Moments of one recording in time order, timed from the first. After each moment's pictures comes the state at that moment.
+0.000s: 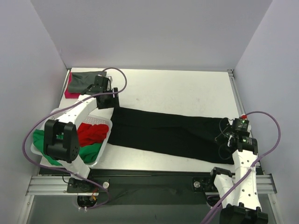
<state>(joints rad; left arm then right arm) -0.23 1.67 1.28 -0.56 -0.02 -0.32 -0.24 0.74 0.67 -0.92 -0.05 0.54</state>
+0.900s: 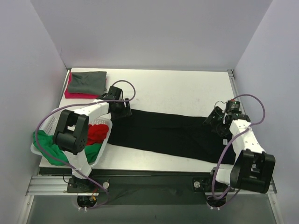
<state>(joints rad) -0.35 1.82 1.18 -0.43 0.10 -0.55 -0.19 1.21 0.76 -0.60 -0.16 0.49</state>
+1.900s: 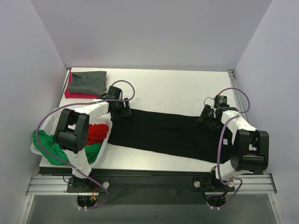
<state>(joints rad) -0.33 1.84 1.18 -0.41 0.11 -0.57 -0.07 1.51 0.84 -0.45 -0.17 0.42</state>
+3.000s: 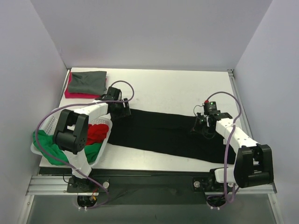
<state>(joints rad) -0.33 1.82 1.15 -0.38 0.12 -0.57 0.12 1.32 0.75 -0.56 -0.17 0.47</state>
